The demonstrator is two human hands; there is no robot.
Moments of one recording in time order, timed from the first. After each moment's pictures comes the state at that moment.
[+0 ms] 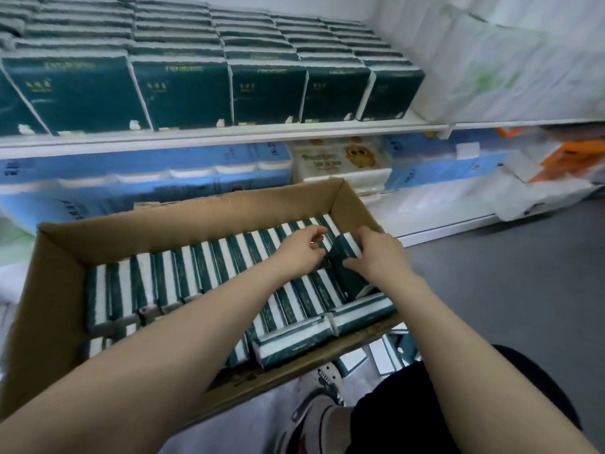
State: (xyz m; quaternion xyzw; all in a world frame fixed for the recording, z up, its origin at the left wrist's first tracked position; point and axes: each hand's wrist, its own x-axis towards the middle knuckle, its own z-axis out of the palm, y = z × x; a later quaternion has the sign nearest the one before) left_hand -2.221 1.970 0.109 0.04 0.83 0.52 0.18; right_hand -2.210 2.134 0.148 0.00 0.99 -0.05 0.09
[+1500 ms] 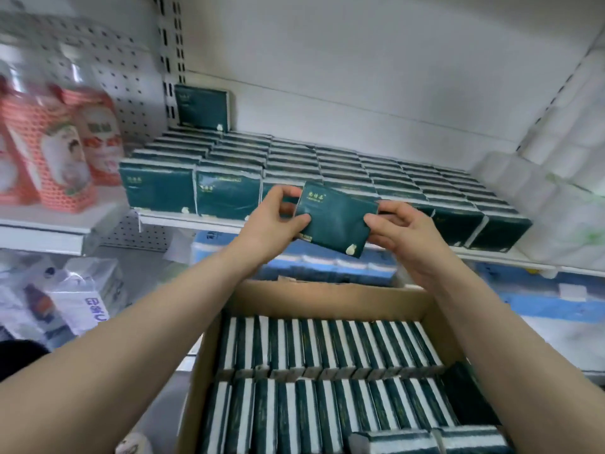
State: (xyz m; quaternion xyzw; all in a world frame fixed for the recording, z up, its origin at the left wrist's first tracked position) left_hand -2.164 1.721 0.281 -0.05 0.76 0.63 -0.15; right_hand -2.234 1.932 0.303 -0.15 0.73 -0.66 0.07
